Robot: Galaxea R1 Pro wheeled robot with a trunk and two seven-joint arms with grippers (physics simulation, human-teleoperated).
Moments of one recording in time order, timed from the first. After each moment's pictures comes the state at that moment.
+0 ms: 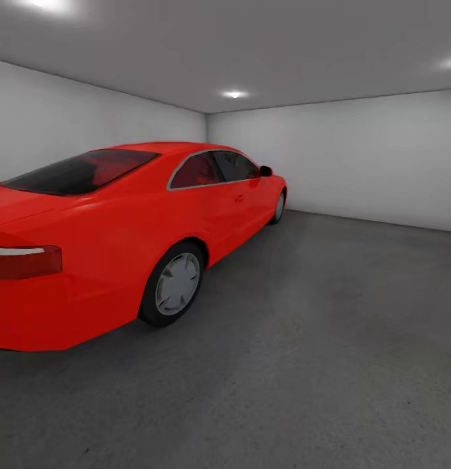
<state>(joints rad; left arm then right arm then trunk) 0.00 0.00 0.00 0.00 0.00 0.00 0.00 0.00 0.00 0.00 0.00 0.00 0.00 0.00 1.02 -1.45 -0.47</state>
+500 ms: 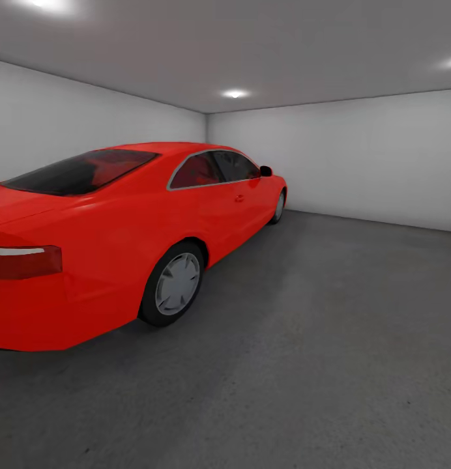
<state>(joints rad) 0.02 -0.02 0.00 -0.02 0.00 -0.01 0.00 -0.03 -0.01 0.00 -0.02 -0.01 -0.01 0.00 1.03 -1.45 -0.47</state>
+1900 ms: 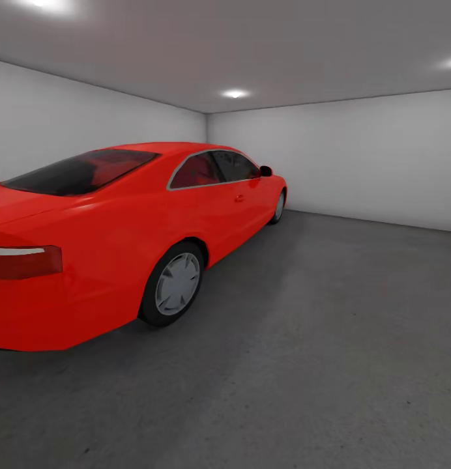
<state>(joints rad) 0.04 -0.02 0.00 -0.21 0.00 -0.01 -0.01 -0.09 -0.11 0.00 -0.21 0.00 0.22 0.16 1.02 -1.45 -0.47</state>
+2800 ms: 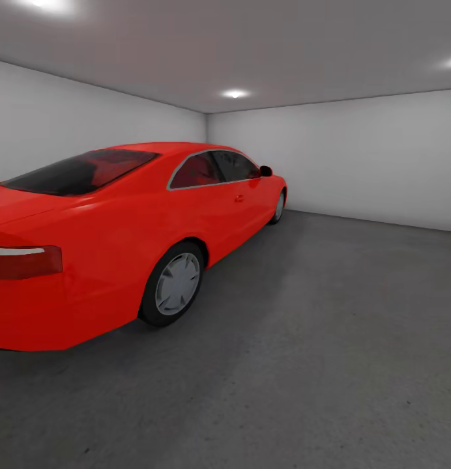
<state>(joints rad) 0.04 -0.02 0.00 -0.22 0.00 -0.02 -0.01 -0.08 -0.10 -0.01 -0.24 0.00 0.05 0.14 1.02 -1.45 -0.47</state>
